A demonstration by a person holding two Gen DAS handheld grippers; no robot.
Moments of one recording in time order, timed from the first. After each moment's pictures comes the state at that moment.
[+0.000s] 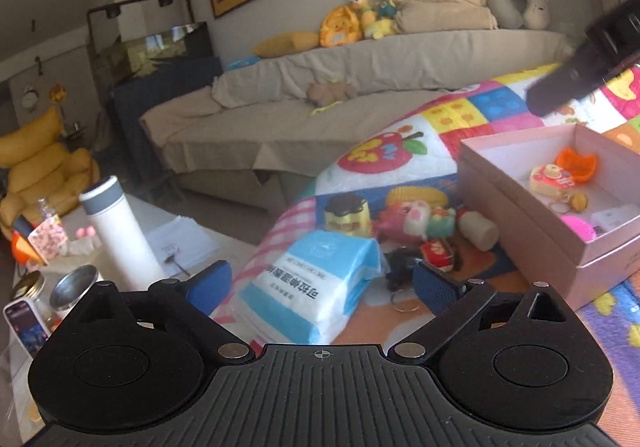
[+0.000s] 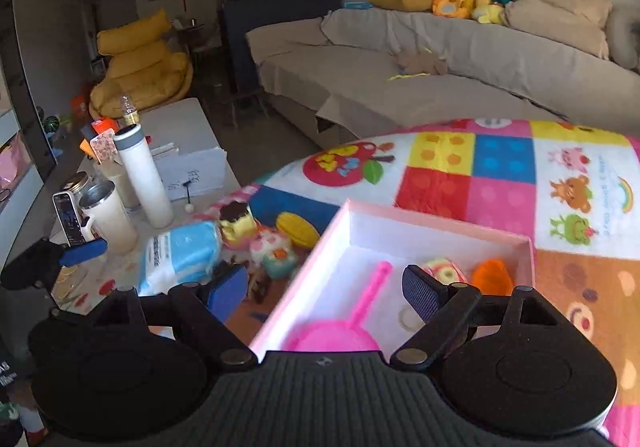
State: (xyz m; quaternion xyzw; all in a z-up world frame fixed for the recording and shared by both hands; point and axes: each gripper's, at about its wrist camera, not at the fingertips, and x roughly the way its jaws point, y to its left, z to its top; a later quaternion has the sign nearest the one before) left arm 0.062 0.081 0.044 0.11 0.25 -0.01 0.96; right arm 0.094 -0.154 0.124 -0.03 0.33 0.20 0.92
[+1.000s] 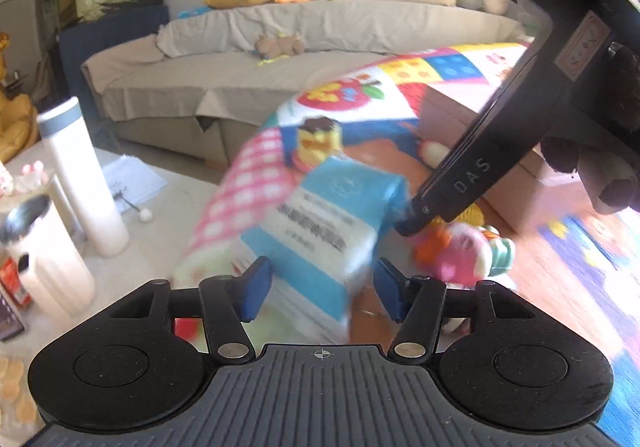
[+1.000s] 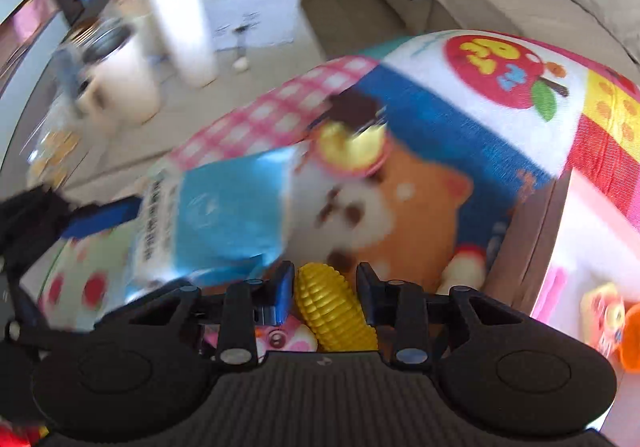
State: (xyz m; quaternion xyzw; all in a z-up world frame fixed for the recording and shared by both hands) left arm 0.014 0.124 0.025 0.05 0.32 -0.11 0.94; right arm 0.148 0.001 0.045 -0.17 0.51 0.27 0.80
